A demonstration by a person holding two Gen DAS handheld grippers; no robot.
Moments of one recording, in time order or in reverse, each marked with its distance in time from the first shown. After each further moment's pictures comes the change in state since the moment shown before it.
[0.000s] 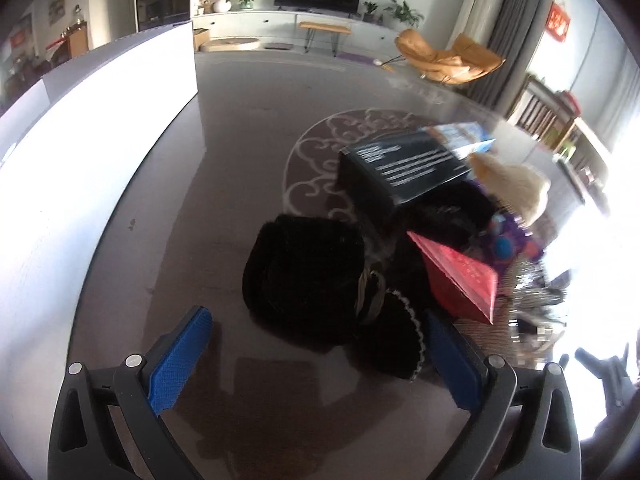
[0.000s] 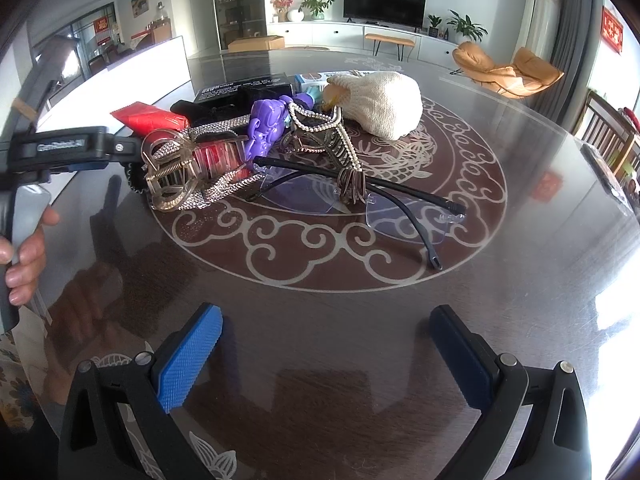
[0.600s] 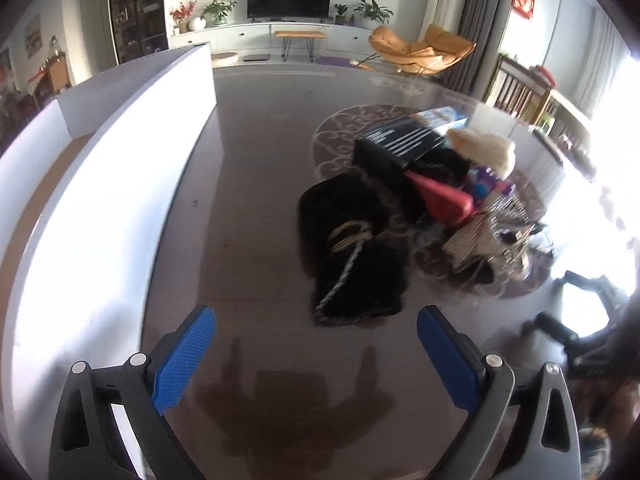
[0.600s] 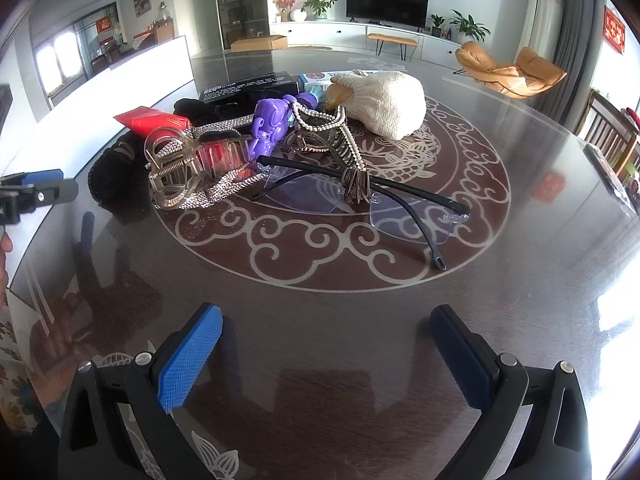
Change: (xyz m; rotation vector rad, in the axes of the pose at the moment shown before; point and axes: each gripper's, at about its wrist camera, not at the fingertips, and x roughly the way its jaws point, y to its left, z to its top) left arm -0.068 0.029 -0.040 0.104 -0.039 -0.064; right arm 0.000 0.001 0.000 -0.006 0.002 0.014
